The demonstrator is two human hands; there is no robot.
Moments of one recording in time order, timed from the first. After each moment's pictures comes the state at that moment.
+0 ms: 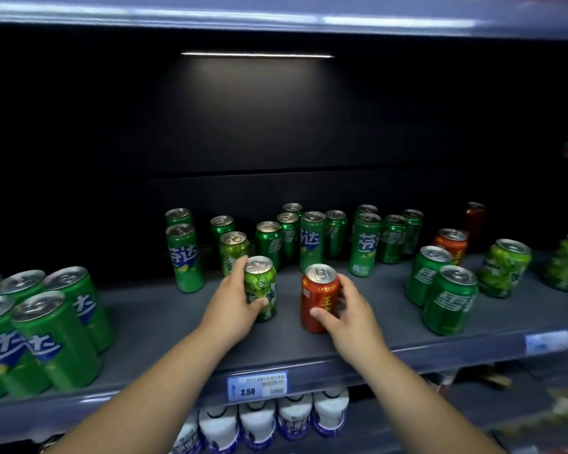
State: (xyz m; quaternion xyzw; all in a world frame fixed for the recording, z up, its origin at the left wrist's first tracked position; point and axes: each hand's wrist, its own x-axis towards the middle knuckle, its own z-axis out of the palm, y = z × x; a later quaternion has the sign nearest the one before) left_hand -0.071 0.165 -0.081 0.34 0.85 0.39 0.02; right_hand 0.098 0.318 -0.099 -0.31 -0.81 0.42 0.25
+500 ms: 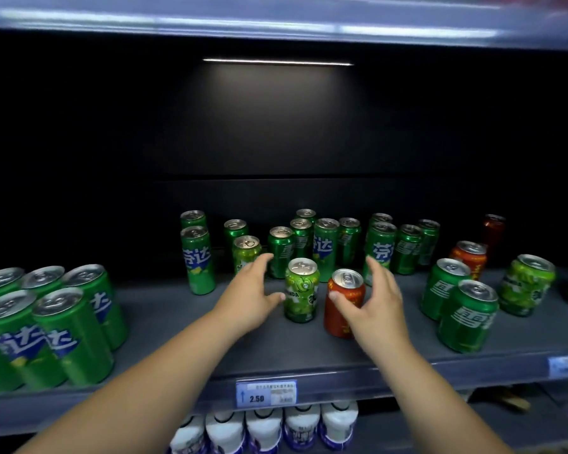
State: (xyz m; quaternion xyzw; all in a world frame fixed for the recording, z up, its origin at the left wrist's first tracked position) left_hand -0.083 0.169 -0.057 0.38 0.86 0.34 0.02; right_hand 0.094 0.318 -0.061 -0.31 -0.82 0.32 0.35
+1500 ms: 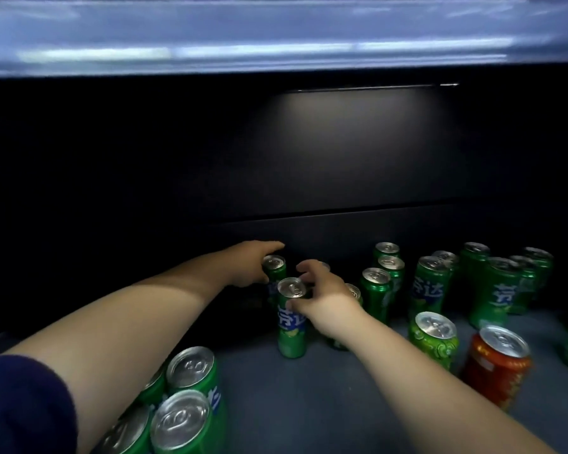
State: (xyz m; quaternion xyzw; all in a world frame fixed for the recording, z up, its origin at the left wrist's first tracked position) left_hand -0.339 0.115 0.040 0.50 0.86 0.11 0.07; right_hand -0.161 0.208 -0.008 -0.23 -0.87 0.40 0.19
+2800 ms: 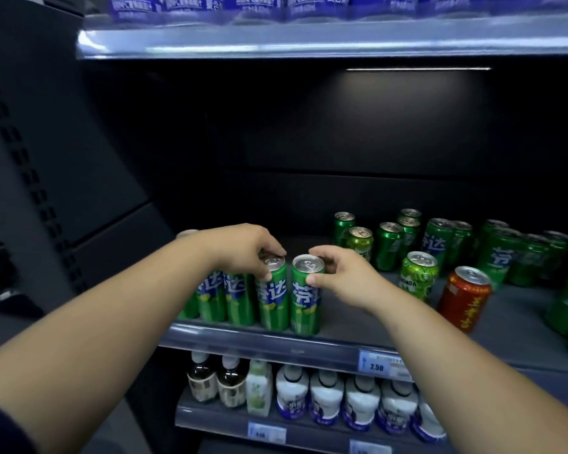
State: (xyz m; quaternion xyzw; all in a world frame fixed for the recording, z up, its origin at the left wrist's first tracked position) left_hand -0.134 -0.057 0.064 0.44 0.89 0.05 0.08; right_hand -0.028 0.142 -0.013 -0.07 -0.87 0.48 0.11
